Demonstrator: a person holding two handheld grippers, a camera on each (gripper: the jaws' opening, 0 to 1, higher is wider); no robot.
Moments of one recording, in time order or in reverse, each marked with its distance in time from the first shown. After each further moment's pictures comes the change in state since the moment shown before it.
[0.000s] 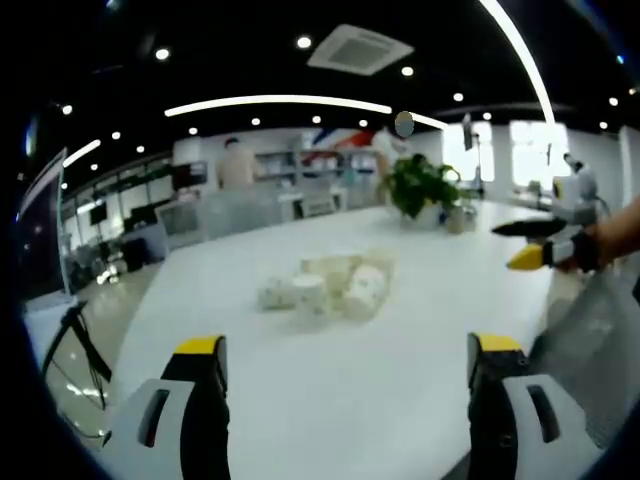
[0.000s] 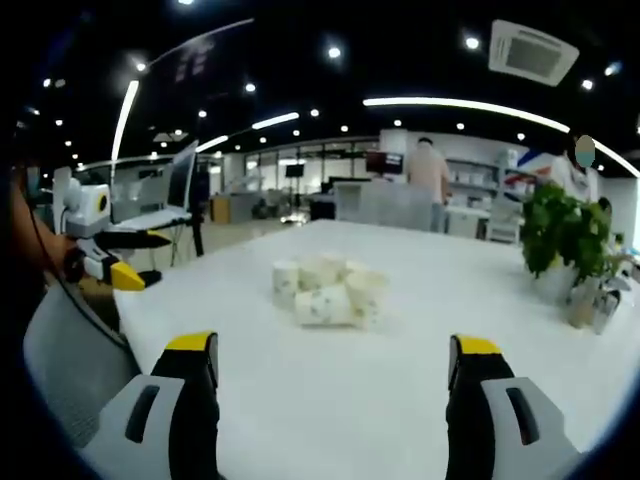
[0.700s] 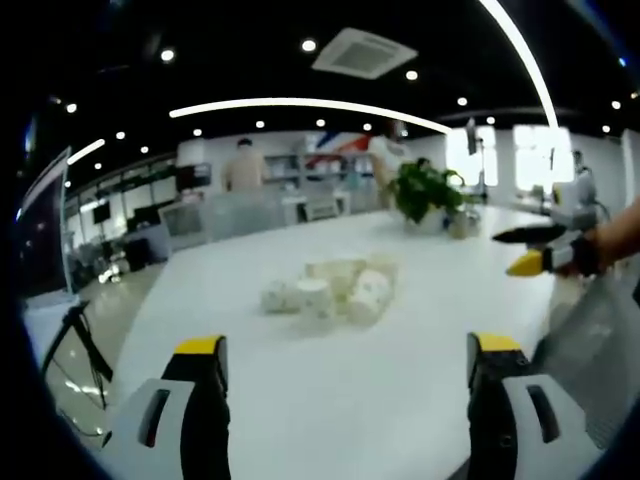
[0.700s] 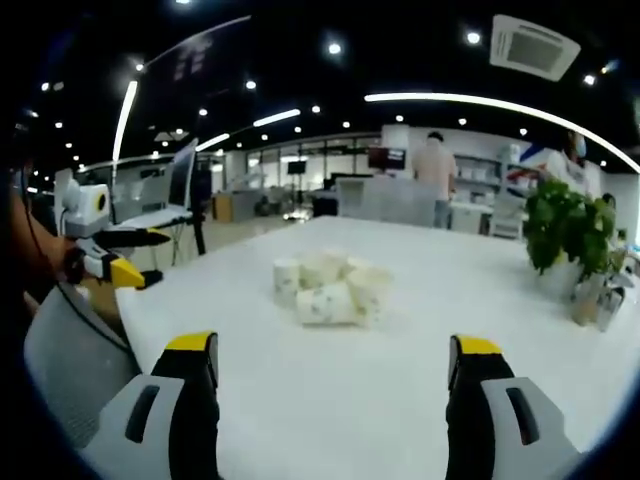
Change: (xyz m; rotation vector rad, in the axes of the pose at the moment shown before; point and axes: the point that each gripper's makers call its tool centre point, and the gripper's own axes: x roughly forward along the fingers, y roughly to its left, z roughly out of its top) left arm 0.001 0.004 0.004 -0.011 -0.016 0.011; right arm 0.006 -0.003 -0.001 0.015 0.013 0.010
